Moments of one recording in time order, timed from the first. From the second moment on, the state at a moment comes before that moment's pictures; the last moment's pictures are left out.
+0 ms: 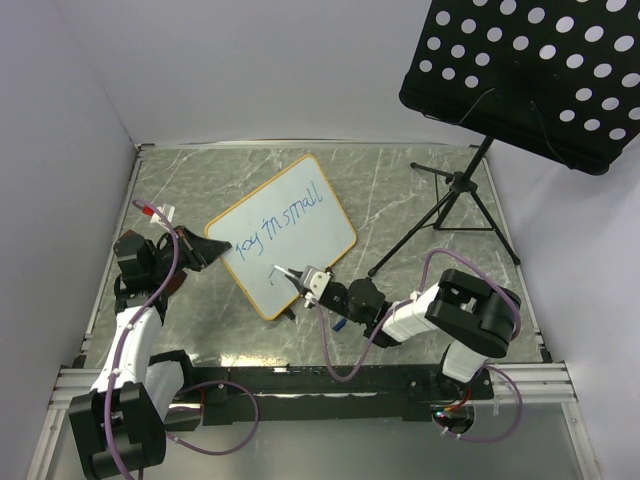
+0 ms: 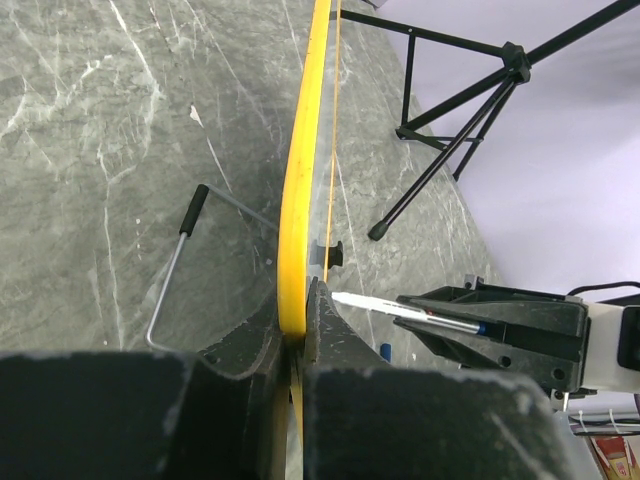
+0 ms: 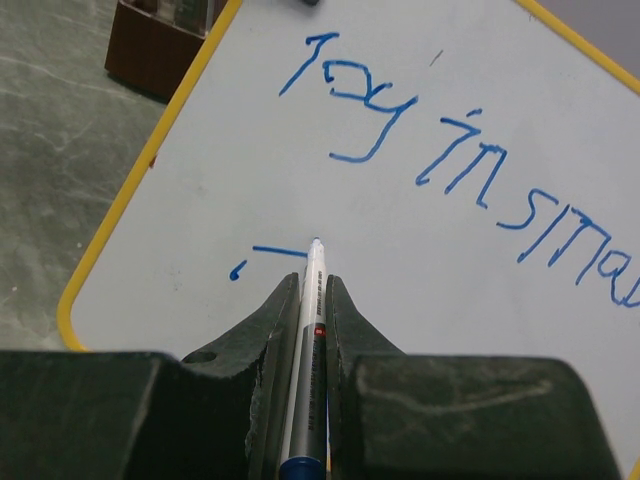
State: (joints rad) left arm 0.21 0.89 0.42 0.25 0.94 -0.57; right arm 1.05 1.64 0.43 1.28 -0.02 -0.40
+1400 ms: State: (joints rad) left arm 0.21 0.89 0.42 0.25 0.94 -0.57; right arm 1.05 1.65 0.42 1.28 -0.05 -0.39
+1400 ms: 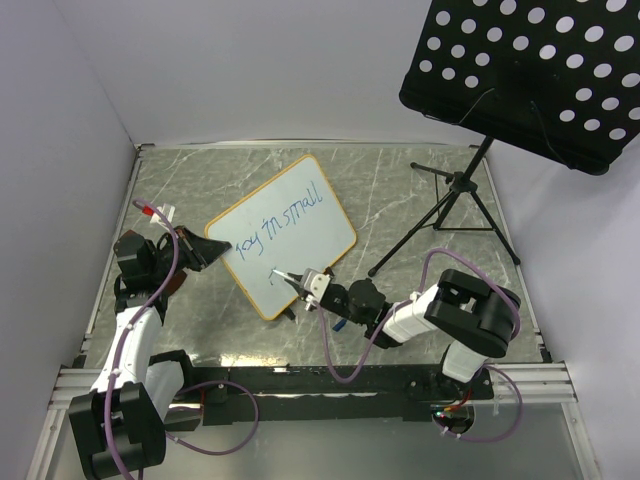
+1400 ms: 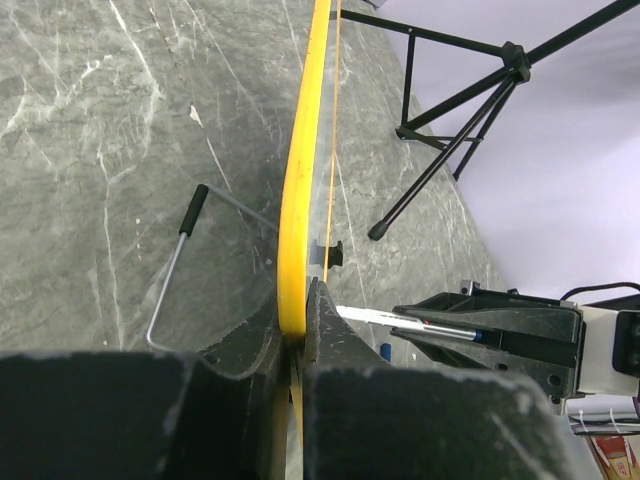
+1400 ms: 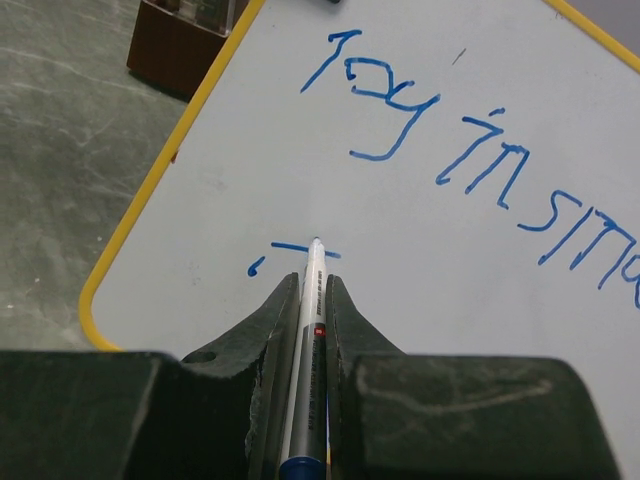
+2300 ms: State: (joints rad) left arm 0.21 0.89 0.42 0.24 0.94 -0.56; right arm 1.05 1.63 0.33 1.29 -0.08 -0.40
